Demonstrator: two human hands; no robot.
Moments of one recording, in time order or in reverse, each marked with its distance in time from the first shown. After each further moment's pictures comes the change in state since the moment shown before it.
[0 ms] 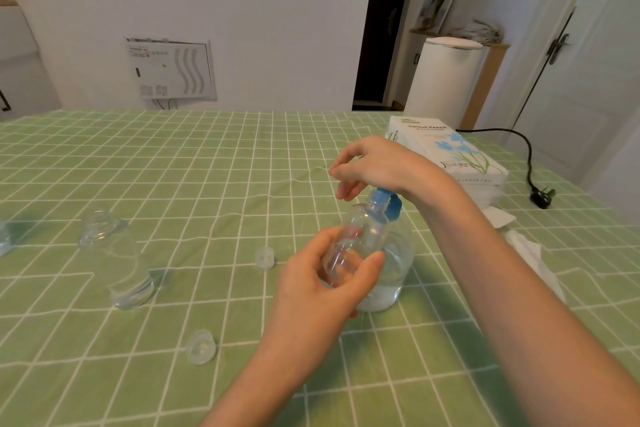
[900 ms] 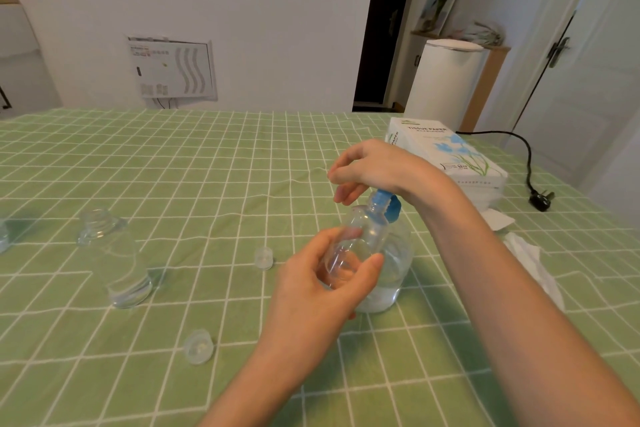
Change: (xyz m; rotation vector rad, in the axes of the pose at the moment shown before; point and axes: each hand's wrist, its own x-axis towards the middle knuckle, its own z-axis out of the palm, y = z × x) left_hand 0.000 0.000 0.000 0.018 0.010 -0.010; right_hand 0.000 0.000 0.002 0.024 -0.038 0.009
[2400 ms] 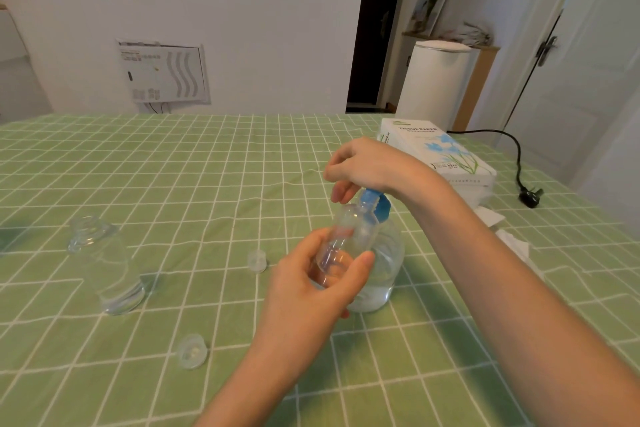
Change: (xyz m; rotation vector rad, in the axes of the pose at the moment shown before) left_hand 0.000 0.003 0.001 -0.018 0.010 -0.010; right_hand 0.003 -0.003 -0.003 -0.084 0.031 0.015
